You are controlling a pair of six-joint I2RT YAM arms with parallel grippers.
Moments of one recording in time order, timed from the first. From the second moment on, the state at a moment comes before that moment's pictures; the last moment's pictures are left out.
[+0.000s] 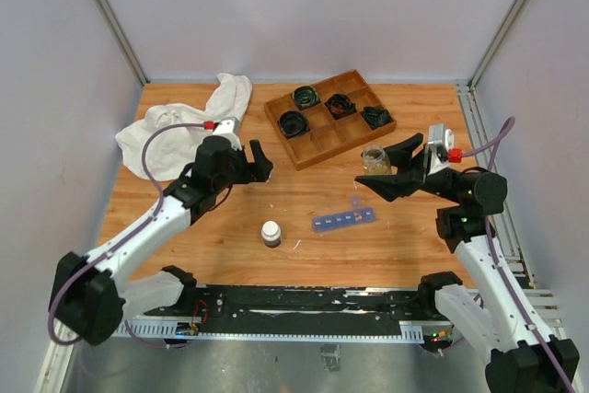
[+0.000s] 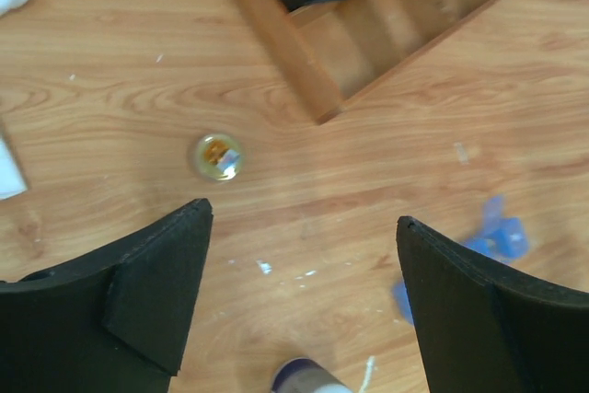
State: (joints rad) left arm -0.49 1.04 0.71 -0.08 -0.06 -0.48; right arm 0.19 0.78 0.63 0.72 -1.08 0.47
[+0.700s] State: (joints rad) left arm -0.51 1.86 1.26 -0.44 -0.22 -0.29; right arm 0.19 0.82 0.59 0.61 -1.08 0.38
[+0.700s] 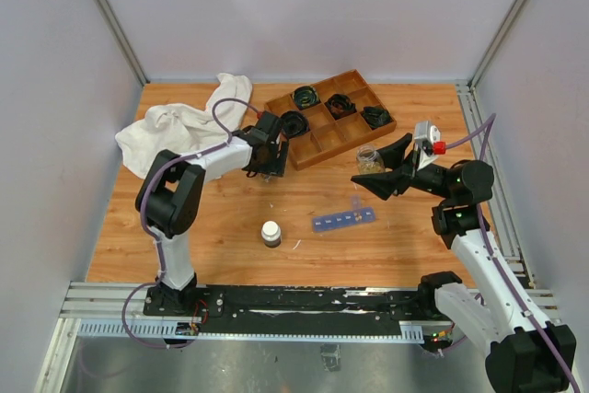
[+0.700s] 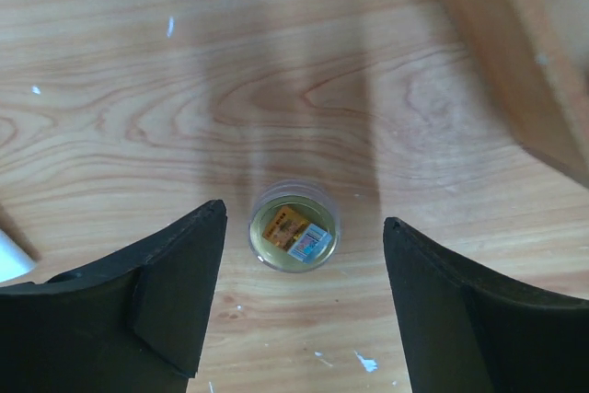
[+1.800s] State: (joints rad) left arm -0.49 1.94 1.30 -0.49 -0.19 -0.26; right arm 0.19 0.83 0.59 0.58 -1.08 0.36
